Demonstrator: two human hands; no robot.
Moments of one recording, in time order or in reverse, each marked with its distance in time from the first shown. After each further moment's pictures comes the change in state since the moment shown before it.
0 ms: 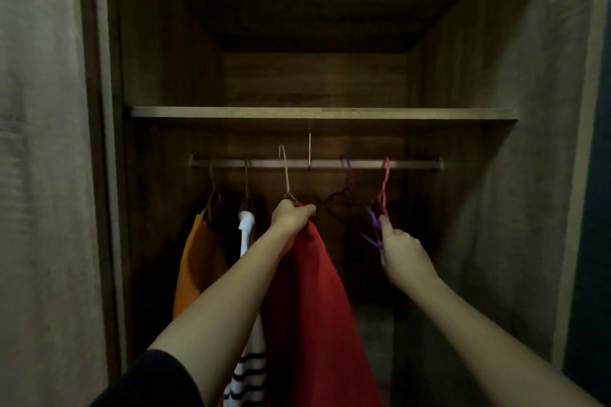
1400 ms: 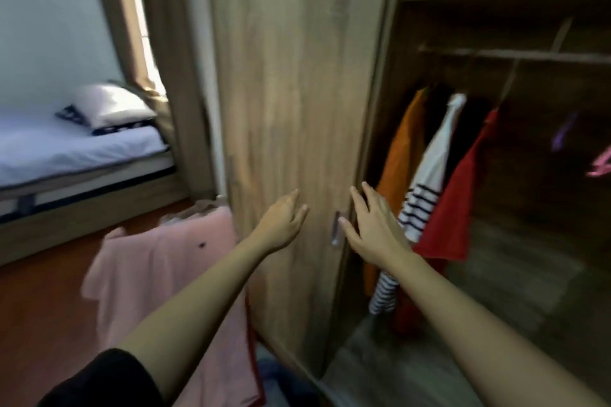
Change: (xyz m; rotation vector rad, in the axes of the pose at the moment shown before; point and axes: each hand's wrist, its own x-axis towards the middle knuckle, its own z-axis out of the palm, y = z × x) left_hand -0.388 -0.145 -0.251 0.809 0.275 -0.121; right_hand -0.276 -0.230 -0.015 0.493 -0.343 -0.730
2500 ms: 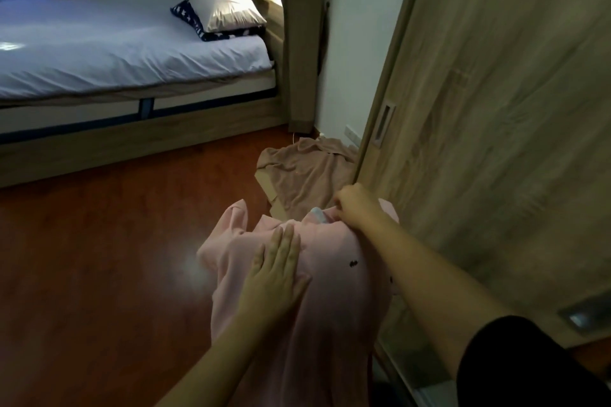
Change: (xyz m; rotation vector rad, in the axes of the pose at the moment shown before) left_hand -0.053 -0.422 -0.008 0.545 0.077 -0.245; right_hand 0.292 -0.277 0.357 -0.137 -0.685 -0.246
